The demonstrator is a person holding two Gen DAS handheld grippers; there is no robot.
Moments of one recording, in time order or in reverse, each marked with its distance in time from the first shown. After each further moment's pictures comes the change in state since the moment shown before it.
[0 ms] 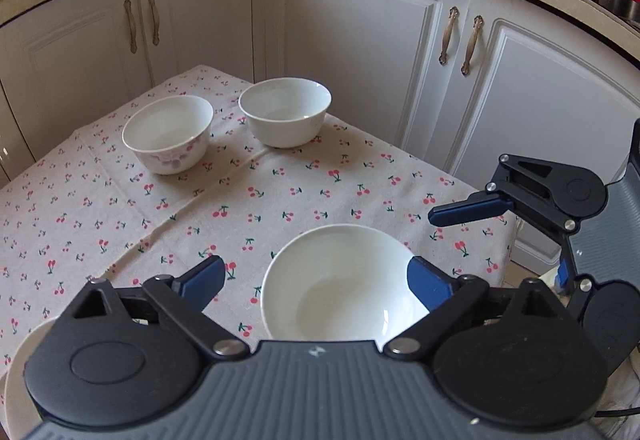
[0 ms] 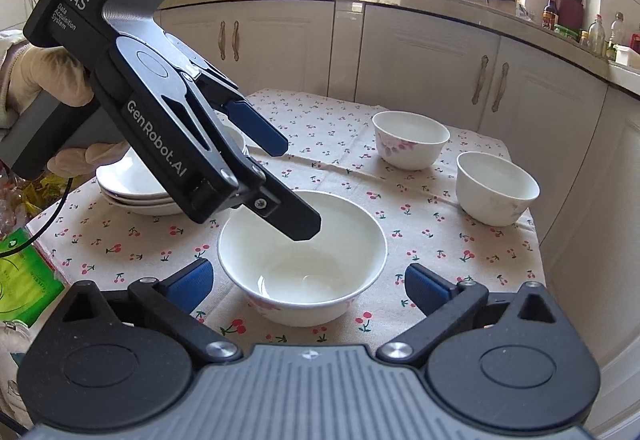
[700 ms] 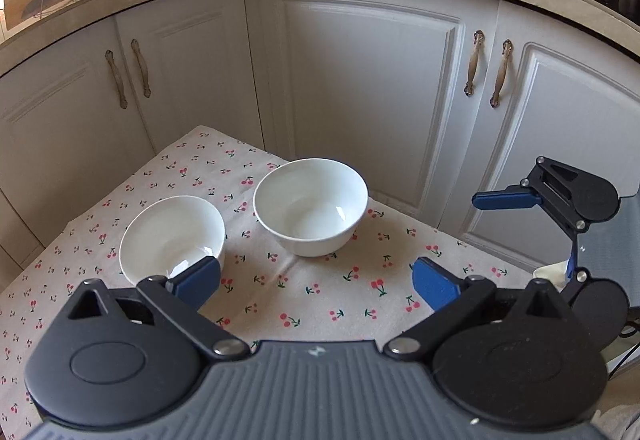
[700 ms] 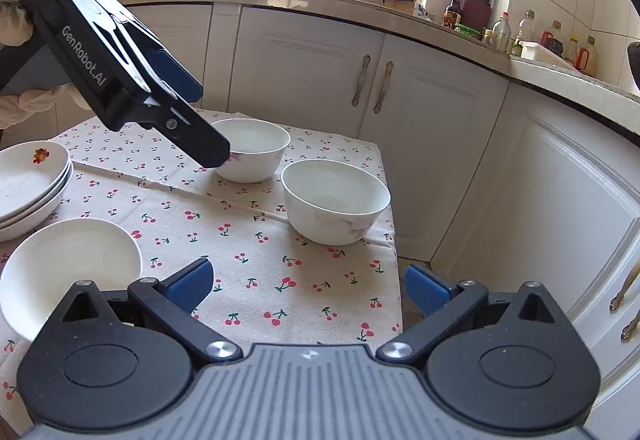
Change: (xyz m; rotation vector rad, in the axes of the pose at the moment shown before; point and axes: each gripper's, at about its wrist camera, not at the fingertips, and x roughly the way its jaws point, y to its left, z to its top) left arm 0.063 0.023 0.097 0.079 -0.023 0.030; right arm 0.031 -0.104 0.008 0.042 -0.013 -0.298
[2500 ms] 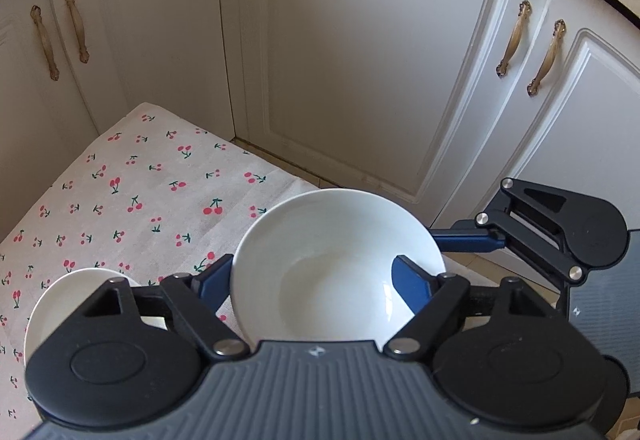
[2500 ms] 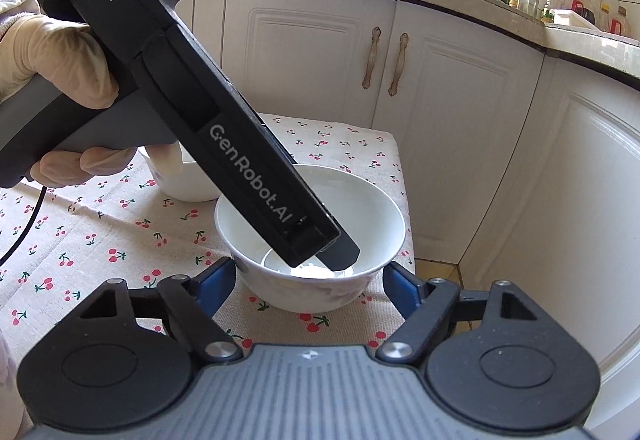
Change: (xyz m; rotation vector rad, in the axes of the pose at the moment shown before) left arm 0.140 0.040 0.047 -0.010 0.133 -0.116; right arm 0.113 -0.037 0.025 0.036 0.036 0.079
